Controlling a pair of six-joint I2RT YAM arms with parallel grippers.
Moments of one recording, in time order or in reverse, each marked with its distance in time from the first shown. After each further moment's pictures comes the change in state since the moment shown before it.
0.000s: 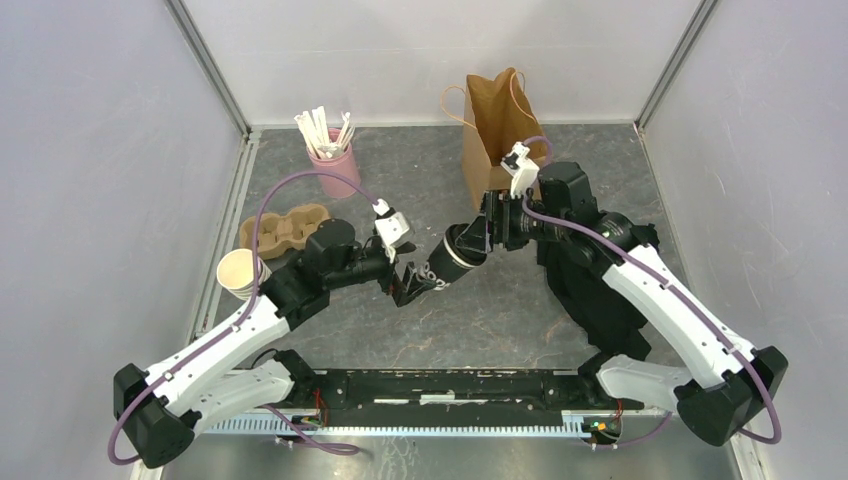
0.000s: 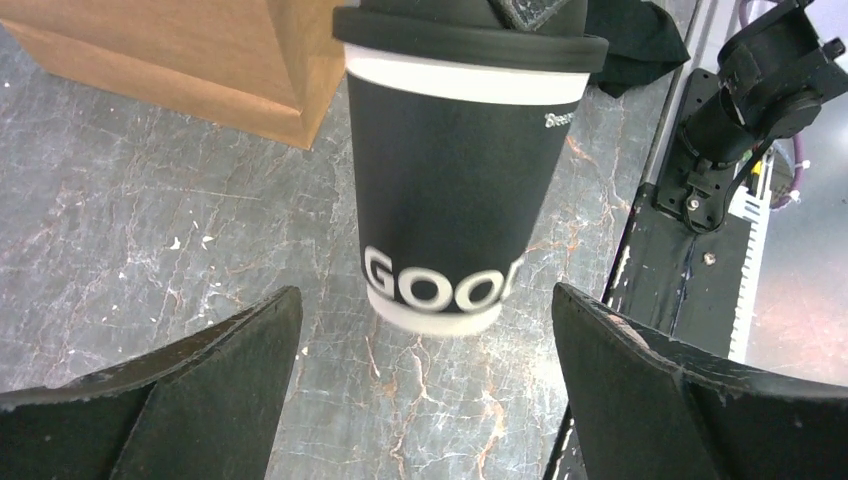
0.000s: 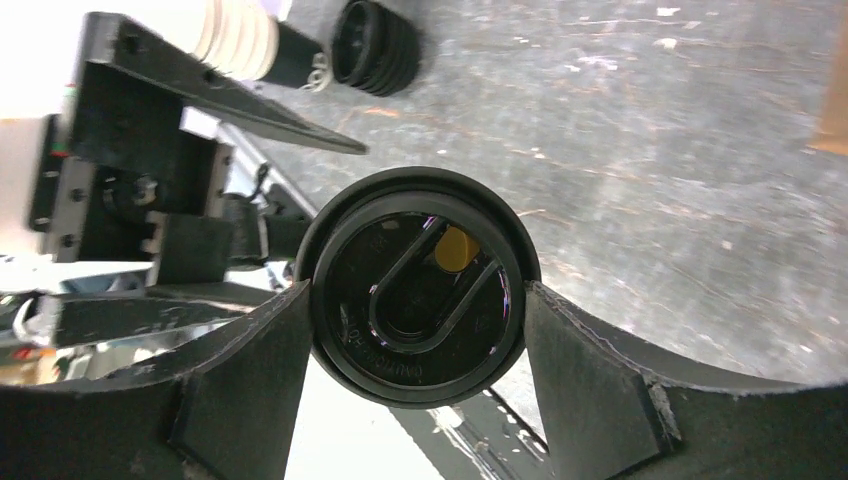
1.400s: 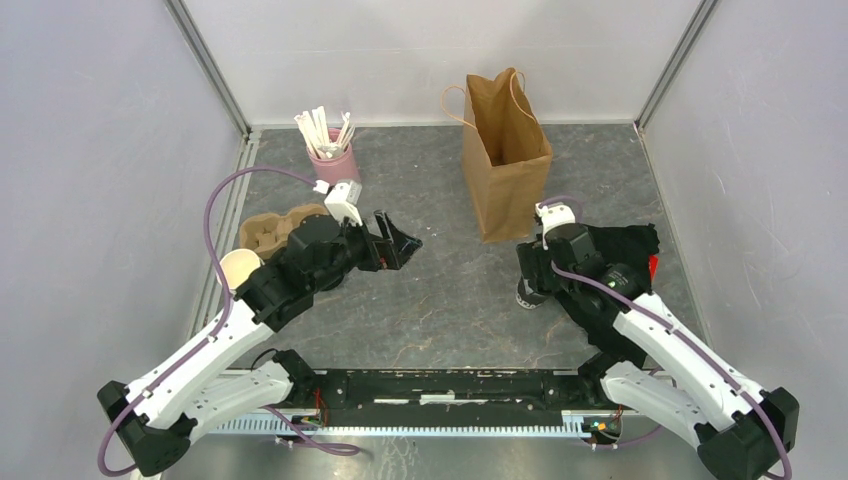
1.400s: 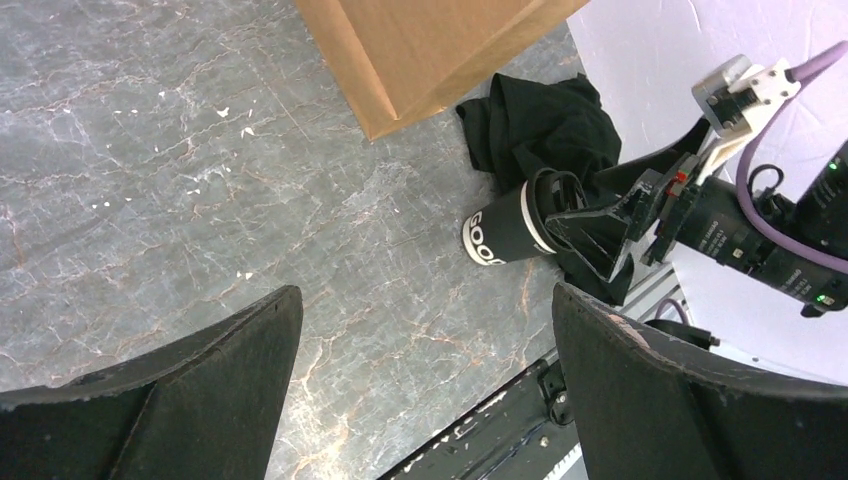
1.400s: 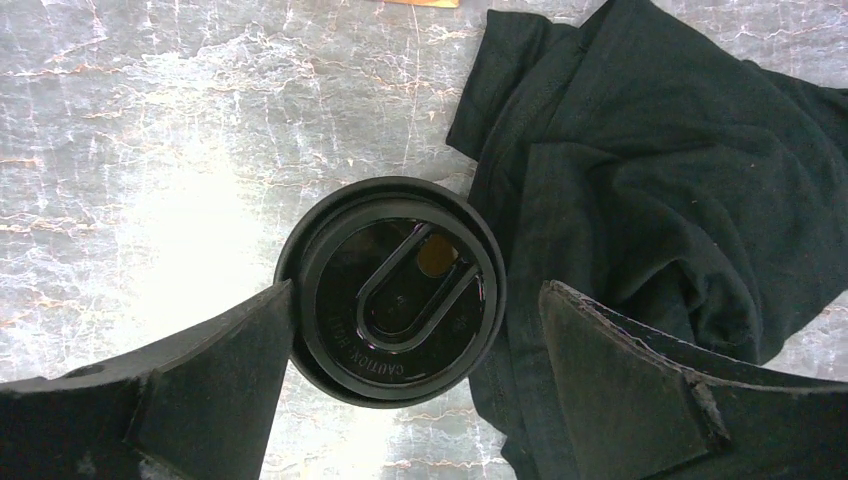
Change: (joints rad) left arm 0.000 -0.063 0.122 -0.195 -0.441 -0.700; right arm 0.000 -0.261 -0.431 -0.116 0.784 -0.376
